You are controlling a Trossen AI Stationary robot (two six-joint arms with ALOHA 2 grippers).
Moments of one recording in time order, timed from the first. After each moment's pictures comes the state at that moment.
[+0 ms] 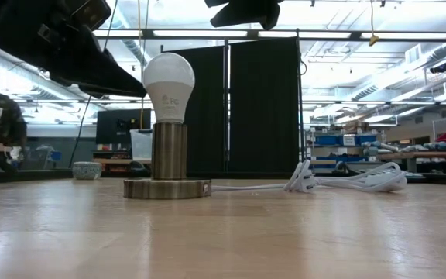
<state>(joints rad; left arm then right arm) -0.50 1.25 0.44 0.34 -0.62 -0.24 0.24 1.62 1.29 -0.24 0.29 0.10</state>
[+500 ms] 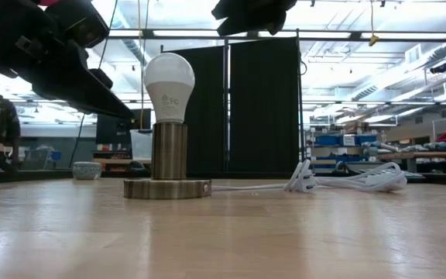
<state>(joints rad) -0.50 1.28 0.44 0.25 -0.52 -0.37 0.27 1.62 1.26 -0.24 0.34 0.09</state>
